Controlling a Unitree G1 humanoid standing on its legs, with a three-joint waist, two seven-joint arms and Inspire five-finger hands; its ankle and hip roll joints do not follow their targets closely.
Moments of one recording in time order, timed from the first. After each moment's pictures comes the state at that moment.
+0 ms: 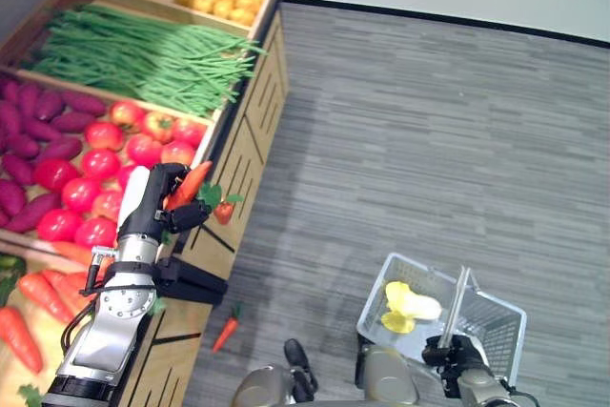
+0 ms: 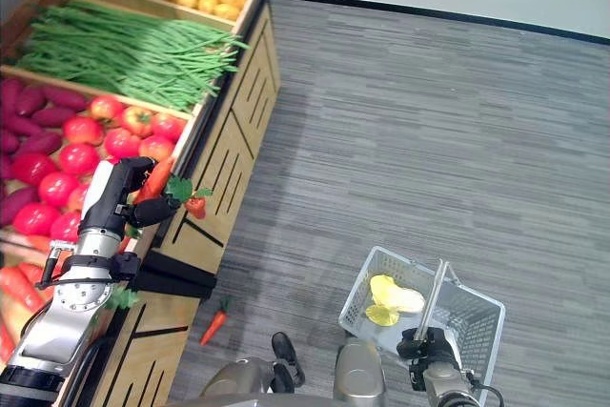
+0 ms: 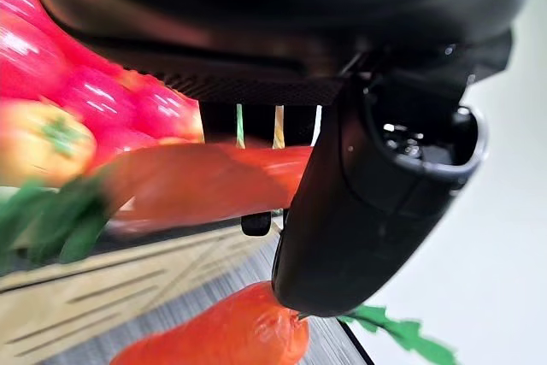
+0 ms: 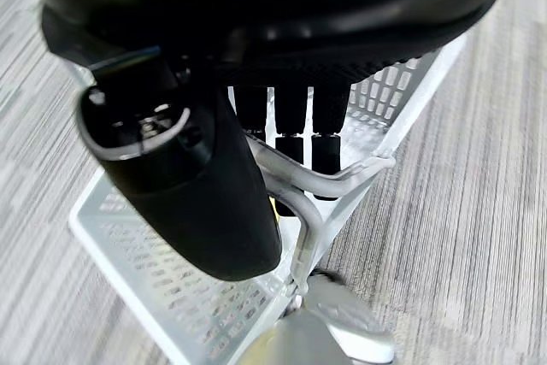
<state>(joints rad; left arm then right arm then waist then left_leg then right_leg) 0.08 0.65 0.00 -0.13 0.04 0.00 0.26 -0.07 -0.30 0.05 1.17 0.05 0.00 -0.20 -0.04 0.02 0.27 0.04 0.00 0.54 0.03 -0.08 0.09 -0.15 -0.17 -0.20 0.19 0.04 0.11</state>
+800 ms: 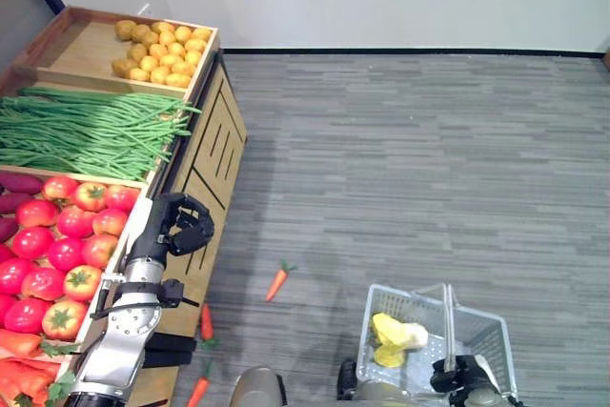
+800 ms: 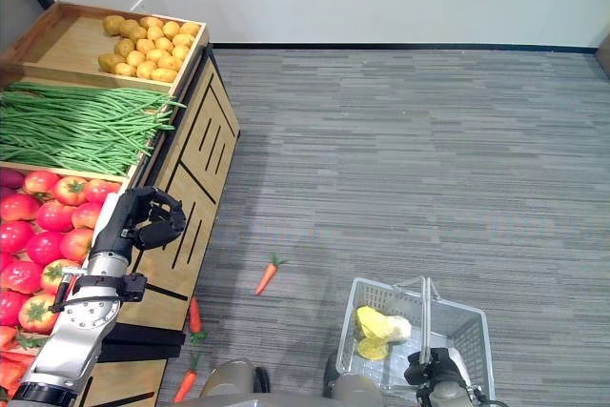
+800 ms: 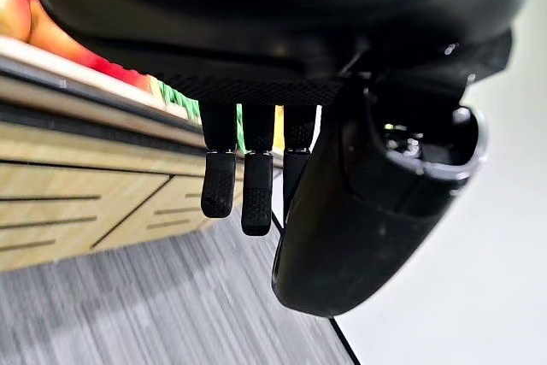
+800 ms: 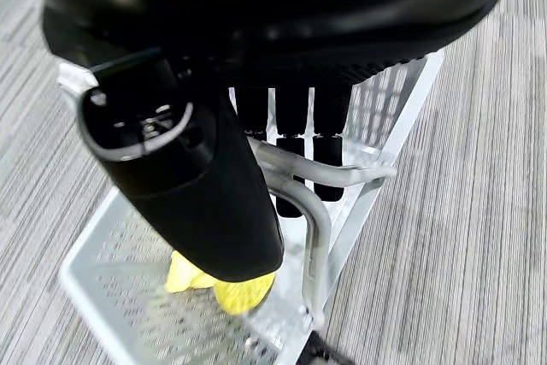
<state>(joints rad) 0.14 0.56 -0.01 -0.04 -0.04 0.00 0.24 -0.02 -0.35 0.14 1.19 0.01 0.00 -0.22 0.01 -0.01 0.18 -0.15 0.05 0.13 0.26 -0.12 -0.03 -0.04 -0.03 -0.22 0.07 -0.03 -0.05</state>
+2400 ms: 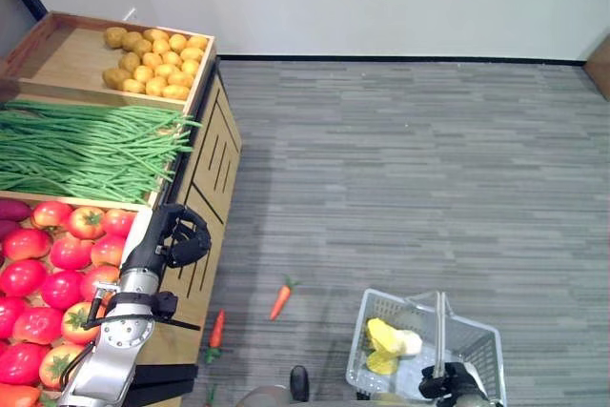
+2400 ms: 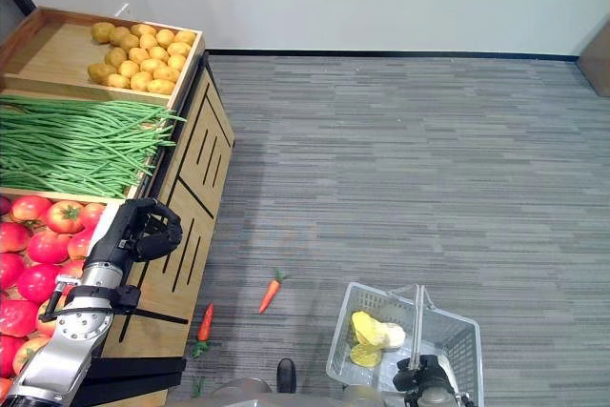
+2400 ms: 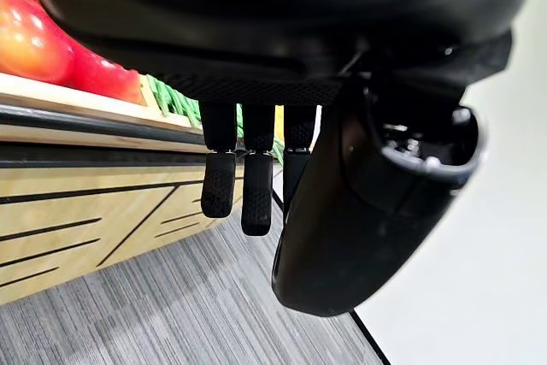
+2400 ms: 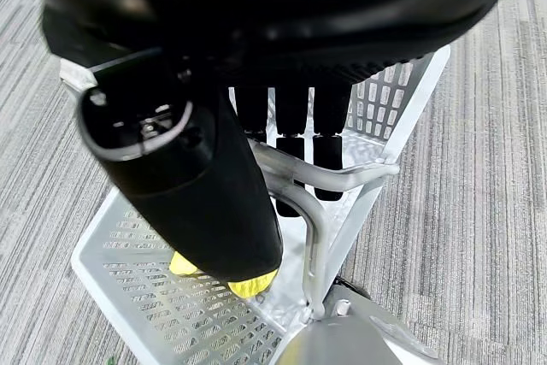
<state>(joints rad) 0.22 0.61 0.00 -0.07 0.00 0.02 0.22 0.01 -0.27 0.13 1.21 0.01 0.02 -0.22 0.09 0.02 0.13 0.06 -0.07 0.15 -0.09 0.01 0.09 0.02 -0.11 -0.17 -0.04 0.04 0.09</state>
